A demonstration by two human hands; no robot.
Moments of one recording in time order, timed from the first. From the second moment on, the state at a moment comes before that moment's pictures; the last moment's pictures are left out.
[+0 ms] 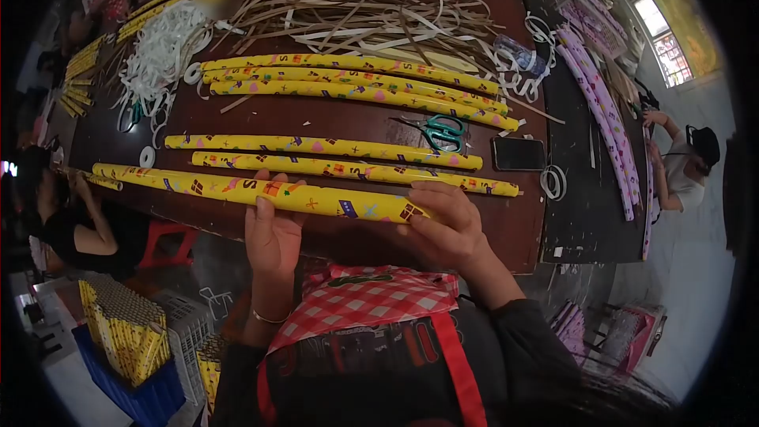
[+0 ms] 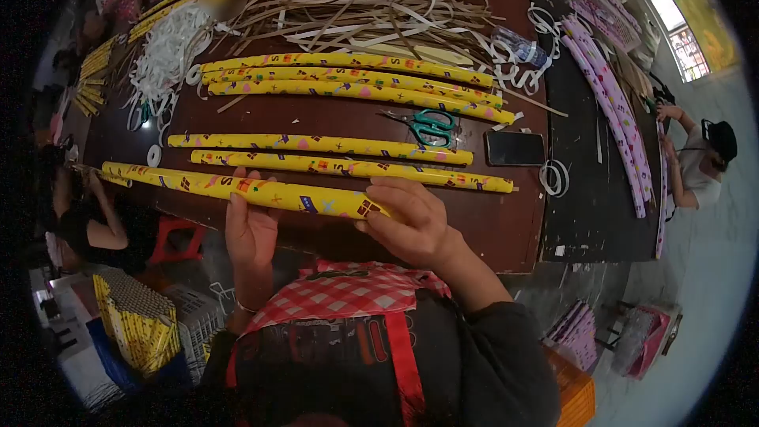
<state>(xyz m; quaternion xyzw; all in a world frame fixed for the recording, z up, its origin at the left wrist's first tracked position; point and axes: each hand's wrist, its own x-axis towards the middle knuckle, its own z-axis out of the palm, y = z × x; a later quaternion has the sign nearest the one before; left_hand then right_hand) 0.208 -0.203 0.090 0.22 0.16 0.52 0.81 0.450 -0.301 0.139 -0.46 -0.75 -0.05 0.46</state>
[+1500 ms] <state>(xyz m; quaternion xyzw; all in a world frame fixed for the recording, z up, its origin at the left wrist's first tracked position) 0.292 -0.277 -0.002 0.19 0.31 0.31 0.88 0.365 -0.206 0.062 -0.46 -0.88 0.12 0.10</state>
